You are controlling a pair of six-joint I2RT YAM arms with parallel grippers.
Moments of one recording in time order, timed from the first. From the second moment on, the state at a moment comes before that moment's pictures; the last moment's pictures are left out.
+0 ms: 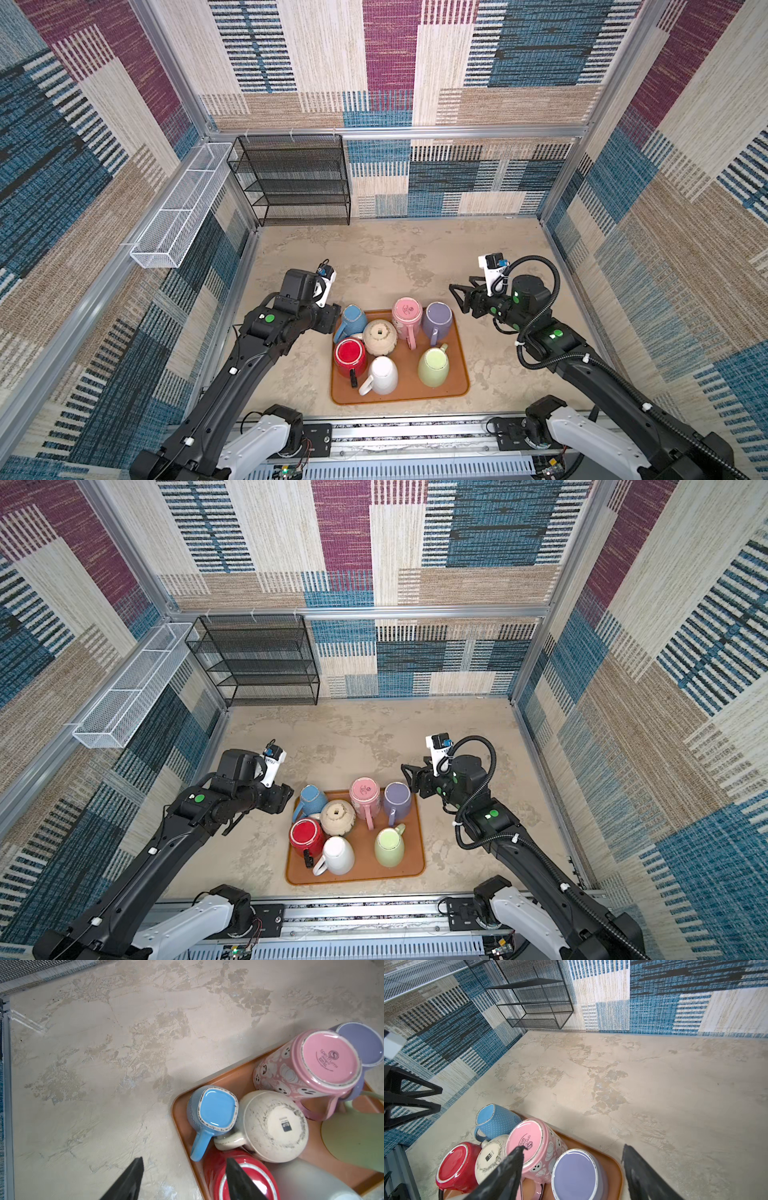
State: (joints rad) left arm -0.34 1.00 0.95 -0.84 0.00 0.07; right arm 0.43 0.89 0.66 -0.08 -0.20 0.25
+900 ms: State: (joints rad) left arm -0.38 1.20 0.85 -0.75 0.06 0.20; right arm 0.43 0.82 0.61 -0.01 -0.30 0.28
